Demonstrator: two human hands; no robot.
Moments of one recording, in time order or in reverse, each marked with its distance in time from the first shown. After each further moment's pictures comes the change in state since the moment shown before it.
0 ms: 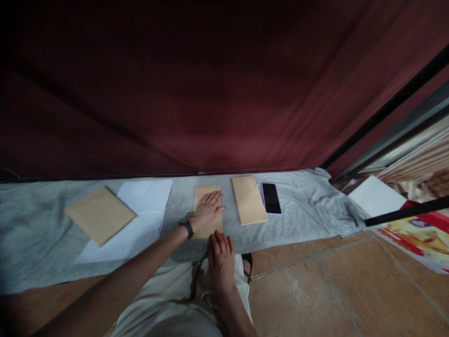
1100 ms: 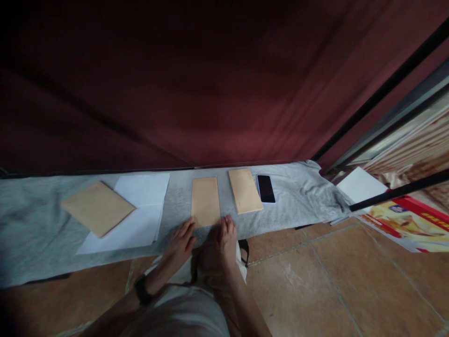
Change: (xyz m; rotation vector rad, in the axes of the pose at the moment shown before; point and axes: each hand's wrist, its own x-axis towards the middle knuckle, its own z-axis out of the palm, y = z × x) left_hand -0.183 0.020 -0.002 -0.188 0.150 -0.190; right_hand 0.009 0.016 0.003 0.090 0.154 0.184
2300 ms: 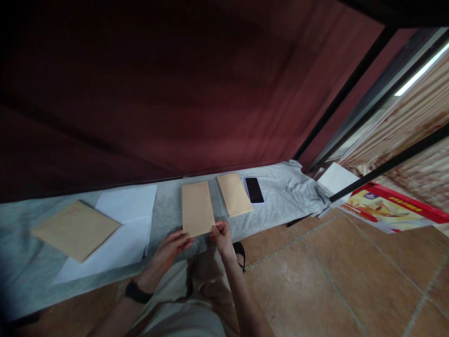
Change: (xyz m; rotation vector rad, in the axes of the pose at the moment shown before) left_hand 0.045 0.027 -0.035 -1.432 -0.108 -0.873; right_hand 0.037 0.002 0.001 1.024 -0.004 0.697
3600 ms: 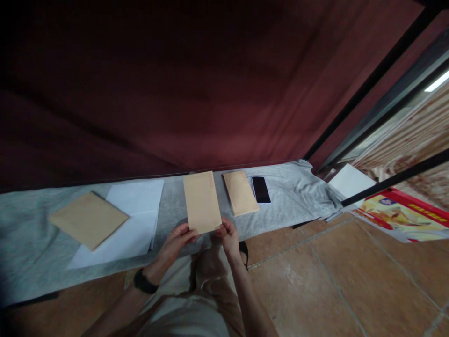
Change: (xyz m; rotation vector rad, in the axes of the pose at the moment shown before) left_hand 0.004 0.003 0.008 0.168 -0.040 0.128; right_hand -0.005 -0.009 -0.010 0.056 -0.031 0.053
